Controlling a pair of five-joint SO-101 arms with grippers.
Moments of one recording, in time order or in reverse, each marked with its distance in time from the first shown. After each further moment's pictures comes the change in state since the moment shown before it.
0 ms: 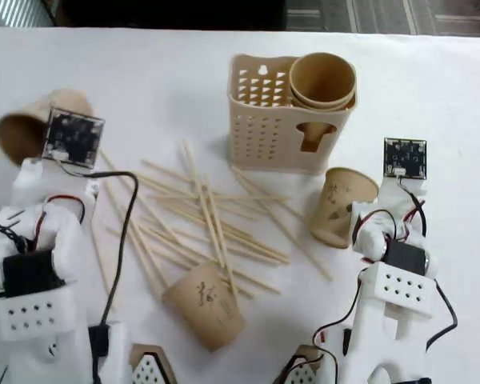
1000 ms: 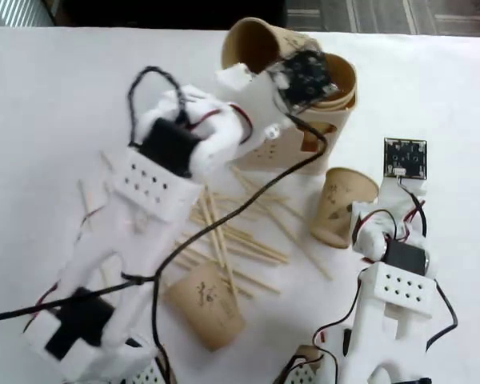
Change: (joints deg) left arm 42.3 55.0 -58.6 10.1 -7.6; right arm 0.0 0.0 0.0 0.0 0.0
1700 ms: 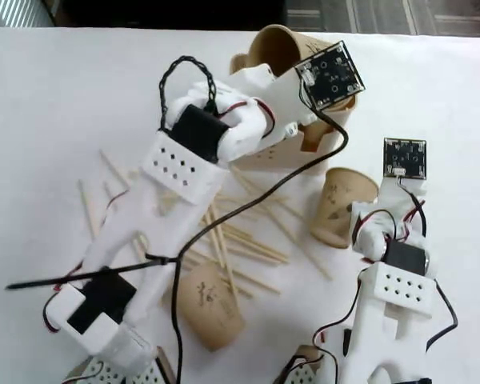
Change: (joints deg) left arm 1.4 8.8 -9.2 2.9 -0.5; right arm 0.0 0.0 0.0 0.0 0.0
